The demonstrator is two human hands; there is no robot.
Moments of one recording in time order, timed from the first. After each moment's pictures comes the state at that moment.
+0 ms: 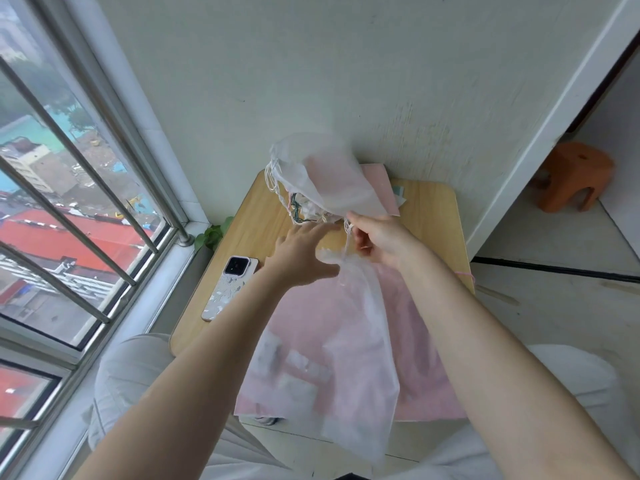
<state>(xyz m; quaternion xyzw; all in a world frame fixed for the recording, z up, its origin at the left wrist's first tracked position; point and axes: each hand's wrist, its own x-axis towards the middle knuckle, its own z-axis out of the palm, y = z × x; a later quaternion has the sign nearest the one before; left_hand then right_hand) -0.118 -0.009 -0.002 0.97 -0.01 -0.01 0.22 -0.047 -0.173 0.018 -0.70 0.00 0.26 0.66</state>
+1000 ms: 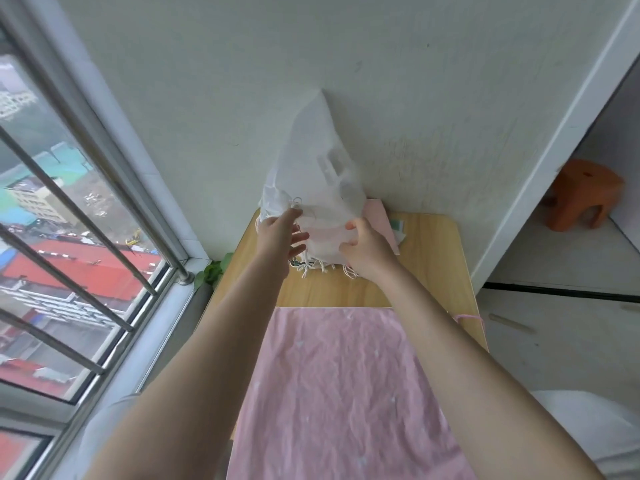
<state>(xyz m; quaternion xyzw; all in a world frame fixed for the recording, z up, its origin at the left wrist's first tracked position) -0.024 0.007 0.057 0.60 0.31 0.09 0.73 0.000 -0.152 0.039 -0.89 -0.11 0.11 0.43</state>
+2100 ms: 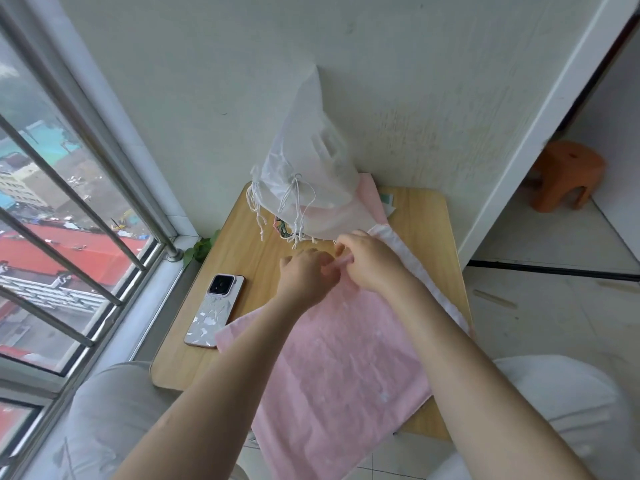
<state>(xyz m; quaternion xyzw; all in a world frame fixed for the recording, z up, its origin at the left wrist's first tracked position) -0.095 -0.048 -0.022 0.97 0.07 0.03 0.25 -0.048 -0.185 0.004 -0.93 -0.25 0.06 0.24</state>
